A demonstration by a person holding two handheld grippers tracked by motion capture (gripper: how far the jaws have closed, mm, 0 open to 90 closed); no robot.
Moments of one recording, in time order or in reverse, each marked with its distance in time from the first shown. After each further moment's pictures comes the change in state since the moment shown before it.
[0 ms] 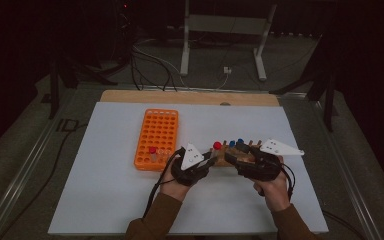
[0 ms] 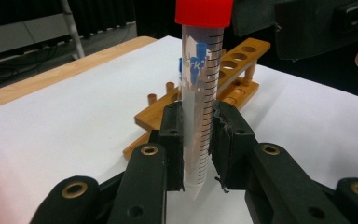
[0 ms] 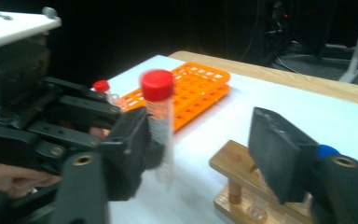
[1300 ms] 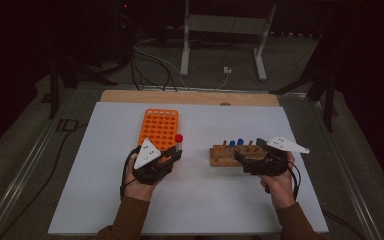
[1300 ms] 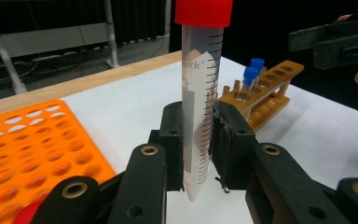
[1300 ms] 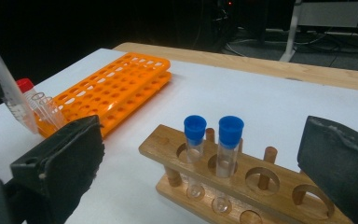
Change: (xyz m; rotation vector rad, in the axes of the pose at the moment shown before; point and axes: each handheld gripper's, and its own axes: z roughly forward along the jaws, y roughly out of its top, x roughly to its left) left arm 0.049 -0.014 -0.080 -0.066 0.101 -0.093; right arm -0.024 -0.006 -0.004 0.034 -0.202 0.057
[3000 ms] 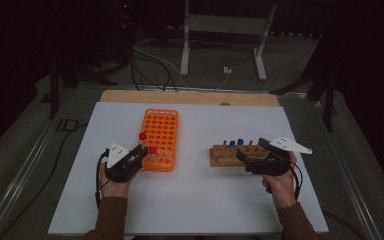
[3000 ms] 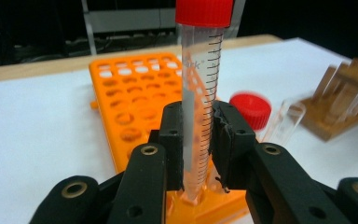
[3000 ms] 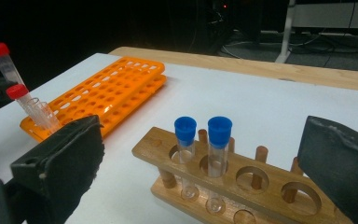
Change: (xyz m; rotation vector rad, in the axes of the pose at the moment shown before) left arm 0.063 -0.051 -0.020 0.048 0.249 -0.093; right arm -0.004 -0.001 -0.002 -0.014 -0.011 0.018
